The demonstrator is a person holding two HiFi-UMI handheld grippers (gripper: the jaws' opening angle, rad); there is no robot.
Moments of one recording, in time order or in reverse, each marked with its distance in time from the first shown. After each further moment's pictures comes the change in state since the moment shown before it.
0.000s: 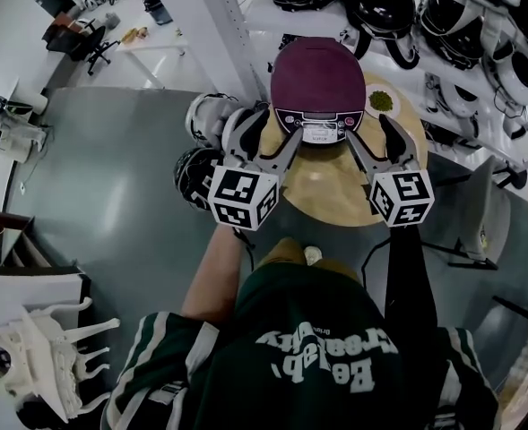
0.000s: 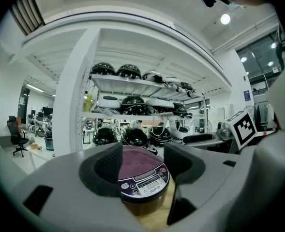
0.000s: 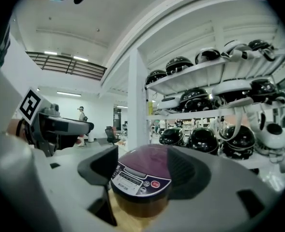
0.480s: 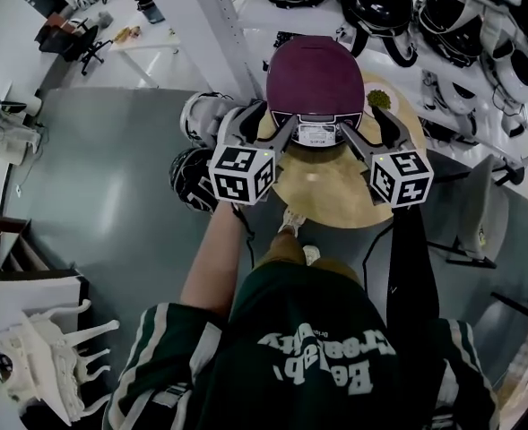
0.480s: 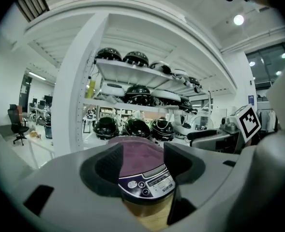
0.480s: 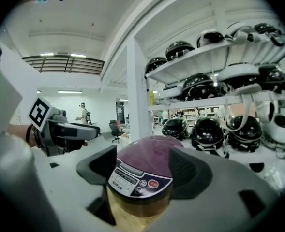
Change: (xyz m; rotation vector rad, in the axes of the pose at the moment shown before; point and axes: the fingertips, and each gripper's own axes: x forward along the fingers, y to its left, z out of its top) left arm 0.047 0.036 -0.036 -0.080 0.102 -0.003; right arm 0.040 -0.016 -0.020 0.044 0.115 0.058
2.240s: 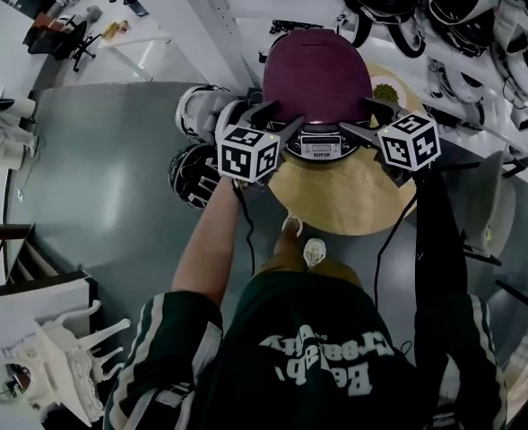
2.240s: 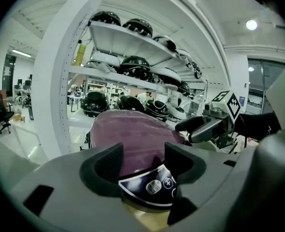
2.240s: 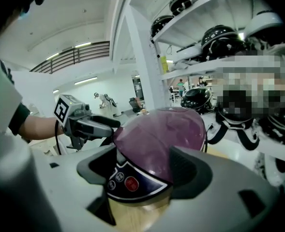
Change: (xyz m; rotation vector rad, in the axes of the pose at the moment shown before) left arm 0.095 0.036 -0.070 -0.047 0.250 -0.157; right arm 0.087 -0.033 -0.059 0.021 0.335 0.301
